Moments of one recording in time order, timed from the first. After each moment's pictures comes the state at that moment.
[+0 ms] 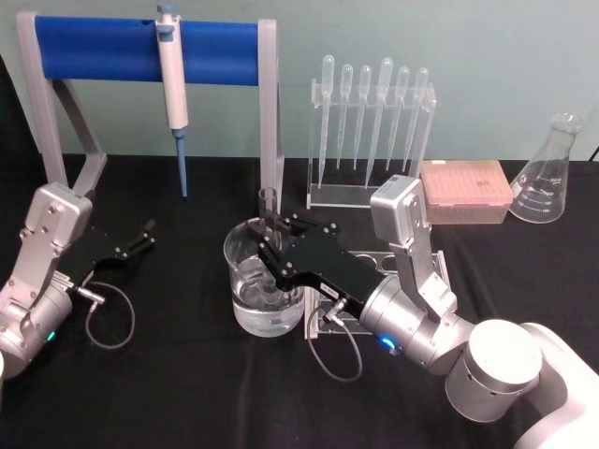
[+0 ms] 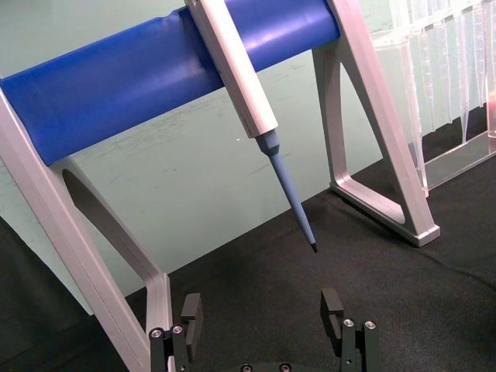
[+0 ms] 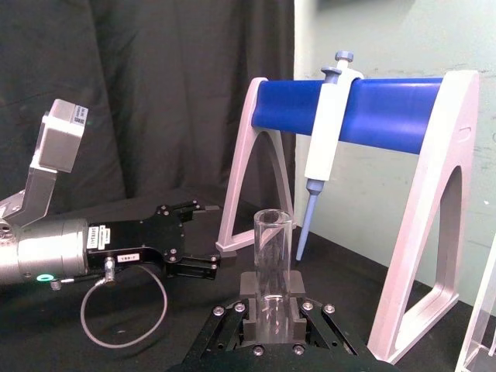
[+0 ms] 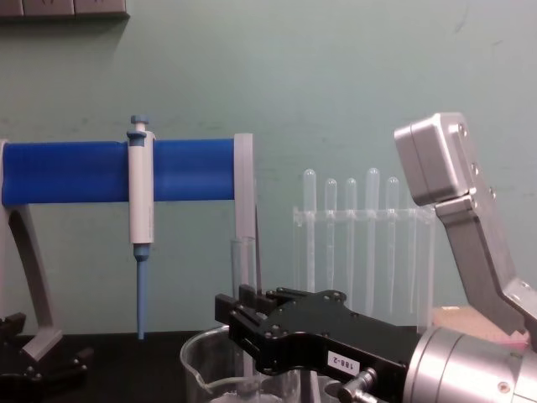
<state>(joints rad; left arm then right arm) -0.20 0.60 0.45 -1.41 -0.25 -0.12 0.03 0.27 0.24 -0.52 -1.42 0.30 -0.13 0.42</state>
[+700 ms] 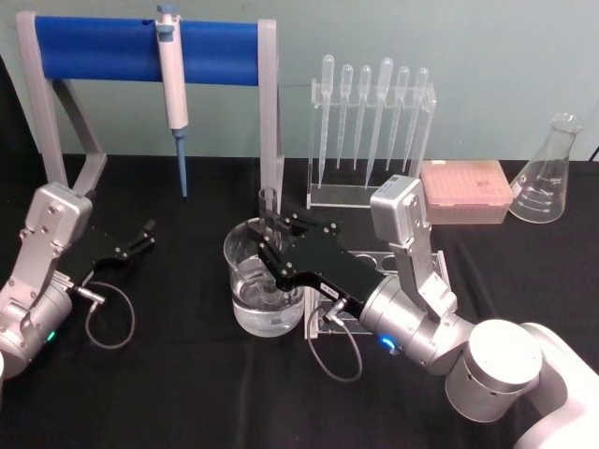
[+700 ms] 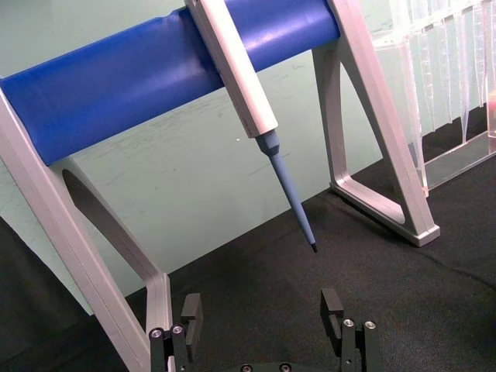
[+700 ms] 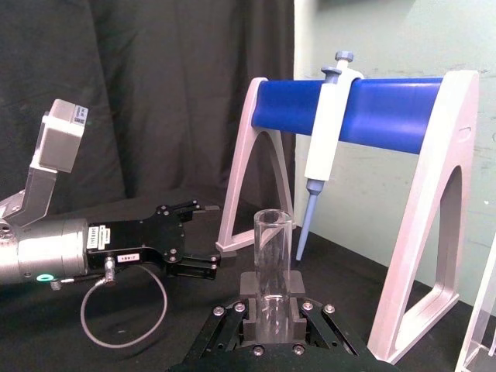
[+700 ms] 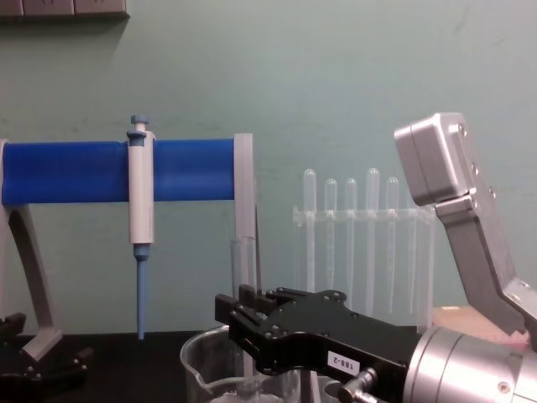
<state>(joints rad) -0.20 0.60 0.45 -1.41 -0.25 -0.12 0.03 0.27 0.24 -0.52 -1.42 0.30 -0.13 0.42</state>
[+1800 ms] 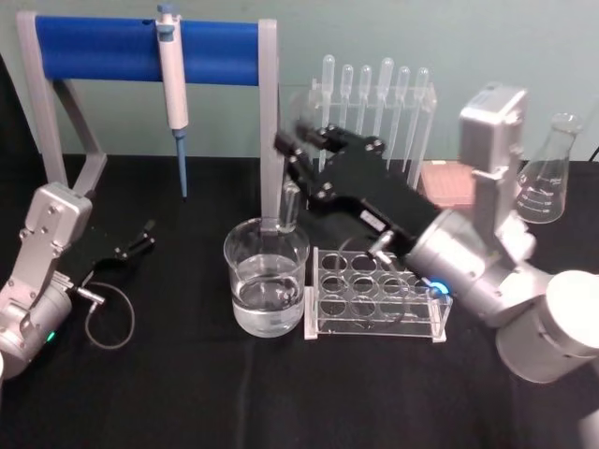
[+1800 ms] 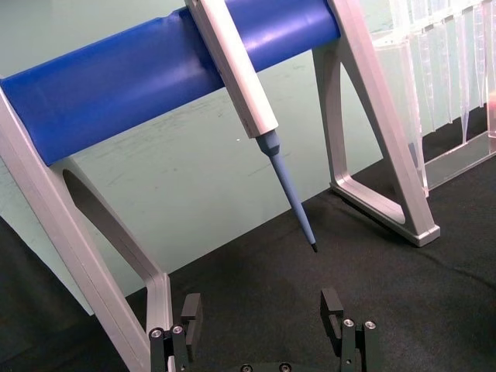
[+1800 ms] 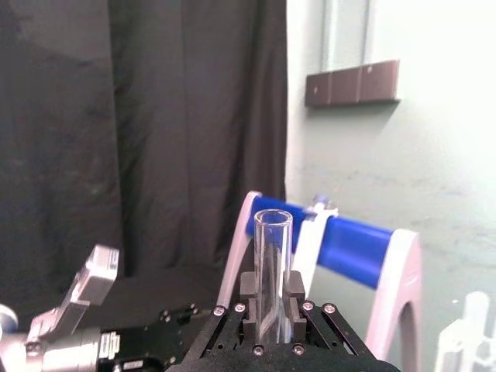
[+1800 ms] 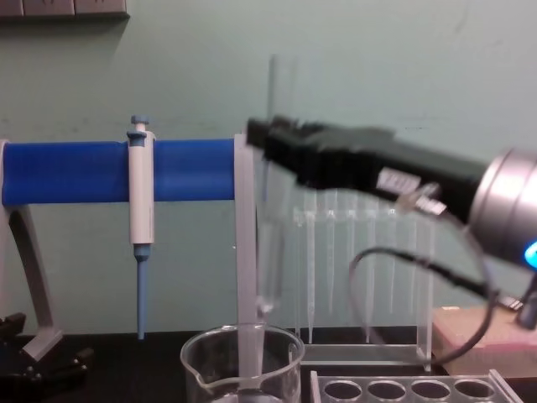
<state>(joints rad) -0.20 0.60 0.45 -1.41 -0.25 -0.12 0.03 0.24 0.30 -0.42 -1.72 0.36 -0.06 0.42</state>
